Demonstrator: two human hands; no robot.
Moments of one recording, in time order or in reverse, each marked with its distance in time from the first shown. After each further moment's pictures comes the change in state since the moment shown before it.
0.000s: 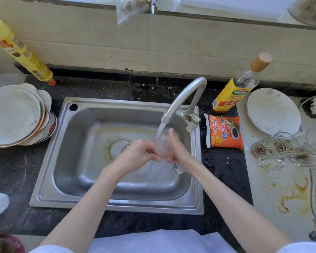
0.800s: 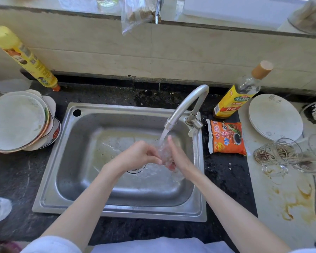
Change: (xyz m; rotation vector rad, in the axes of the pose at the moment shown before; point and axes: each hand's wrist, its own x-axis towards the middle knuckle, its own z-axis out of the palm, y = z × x) left_hand 0.011 0.002 -0.016 0.084 -0.131 -0.024; right_hand 0.005 0.006 0.008 -0.042 0.022 -0.036
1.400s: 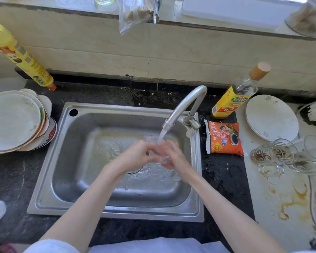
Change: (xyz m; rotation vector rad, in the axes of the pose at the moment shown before) left_hand 0.001 0.005 0.002 -0.050 -0.002 0.067; right_hand -0.004 0.004 -0.001 0.111 0.016 -0.059
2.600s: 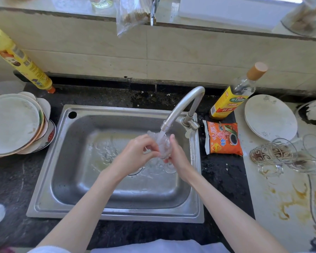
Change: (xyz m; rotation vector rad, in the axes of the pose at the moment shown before) left_hand -0.003 -0.008 0.006 0.071 0.329 0.209; right_hand 0.010 0.000 -0.002 0.033 0.098 -0.022
